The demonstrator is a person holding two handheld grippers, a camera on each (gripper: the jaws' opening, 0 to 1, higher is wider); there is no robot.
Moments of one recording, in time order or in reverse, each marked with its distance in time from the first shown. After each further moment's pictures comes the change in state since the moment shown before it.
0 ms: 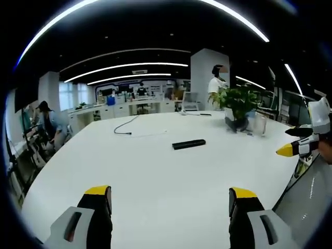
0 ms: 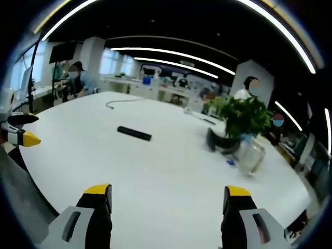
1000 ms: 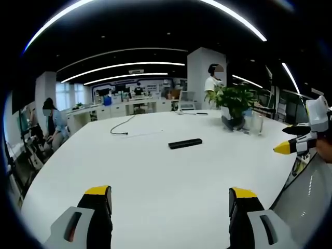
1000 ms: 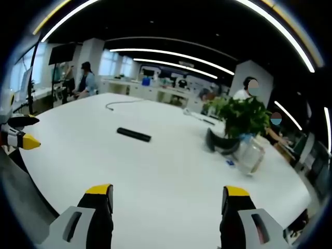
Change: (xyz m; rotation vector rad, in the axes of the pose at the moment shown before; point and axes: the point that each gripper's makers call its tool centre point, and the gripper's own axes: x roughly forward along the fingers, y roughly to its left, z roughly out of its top) left arm 0.001 -0.006 0.003 0.017 0.000 -0.032; right arm 0.000 -0.001 0.002 0.008 -0.010 0.000
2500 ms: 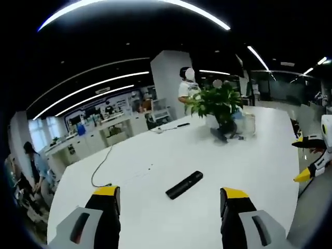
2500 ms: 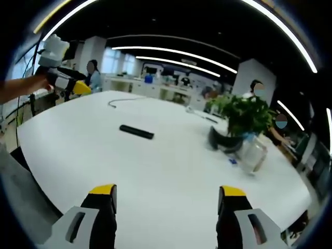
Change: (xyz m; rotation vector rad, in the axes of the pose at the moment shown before) left arm 0.123 -0.004 0.146 0.289 -0.041 -0.184; right arm 0.003 0.004 -0.003 -0.010 0.023 0.023
